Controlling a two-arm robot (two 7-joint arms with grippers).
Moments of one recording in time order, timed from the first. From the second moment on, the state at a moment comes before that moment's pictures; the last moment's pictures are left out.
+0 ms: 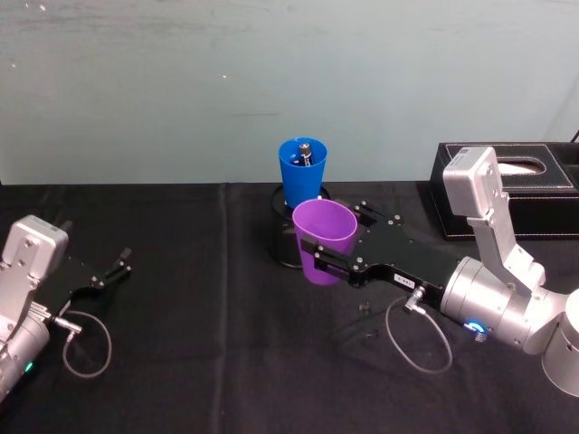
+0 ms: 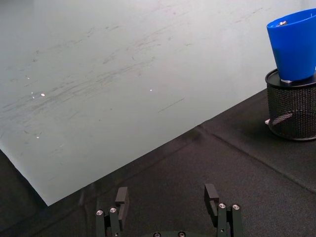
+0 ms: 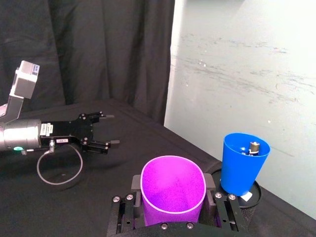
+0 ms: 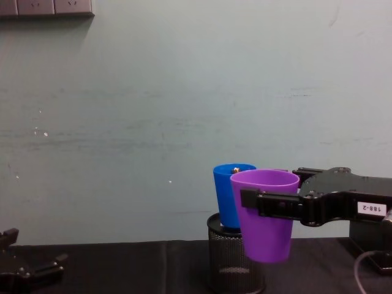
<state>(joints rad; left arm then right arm) -0.20 0.60 0.45 -1.41 -0.25 -0.12 0.03 0.25 0.51 -0.40 -1.66 0.40 0.09 0.49</state>
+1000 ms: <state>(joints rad) -0.20 0.60 0.45 -1.41 -0.25 -0.12 0.03 0.25 0.51 -0.40 -1.66 0.40 0.09 0.49</state>
